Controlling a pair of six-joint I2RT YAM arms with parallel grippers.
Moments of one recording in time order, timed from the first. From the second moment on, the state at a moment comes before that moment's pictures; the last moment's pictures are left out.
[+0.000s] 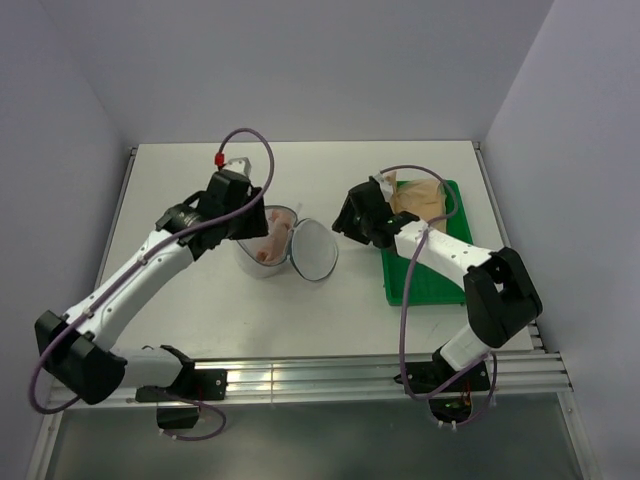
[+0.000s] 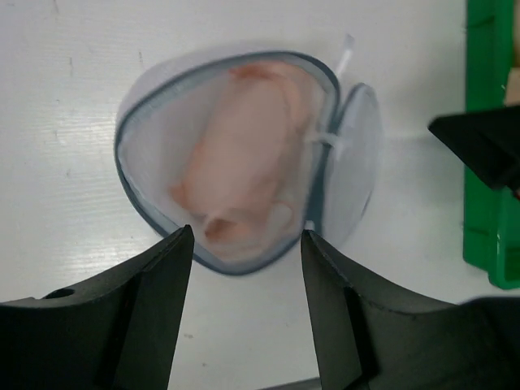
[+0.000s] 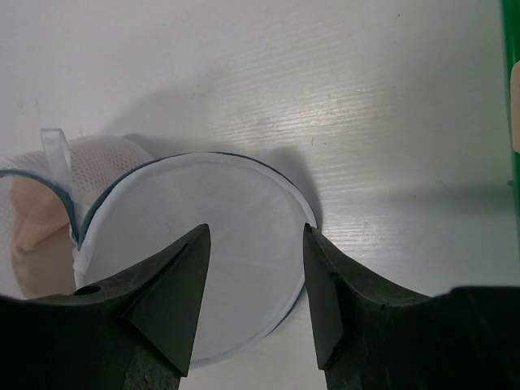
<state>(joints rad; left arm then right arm) -0.52 1.33 1.25 -0.72 -0.19 -0.52 0.56 1.56 1.02 -0.23 0.17 0.86</state>
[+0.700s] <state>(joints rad) -1.14 1.54 1.31 -0.84 -0.61 -0.62 0.44 1.33 1.01 -0.26 0.13 0.86</state>
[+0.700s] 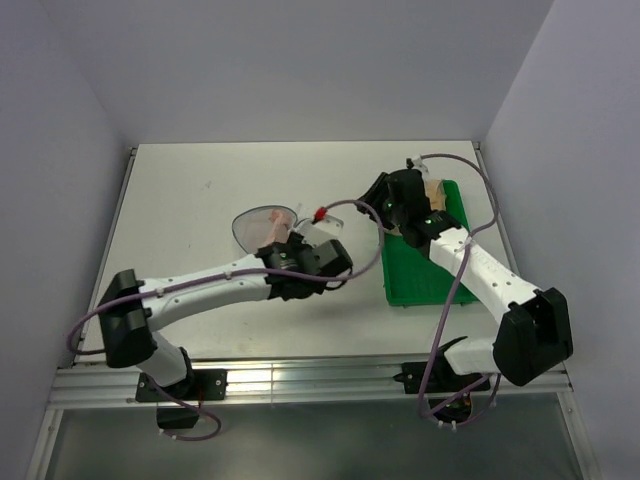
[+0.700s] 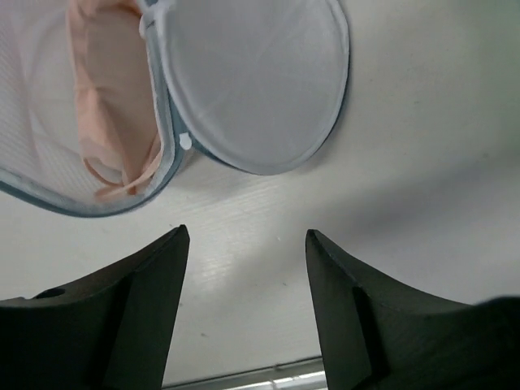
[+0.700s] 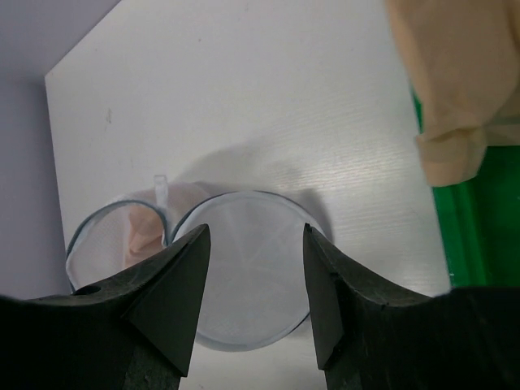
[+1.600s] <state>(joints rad) -1.33 1.98 1.27 -0.48 -1.02 0.18 0.10 1.00 0.86 -0.35 -0.04 0.83</state>
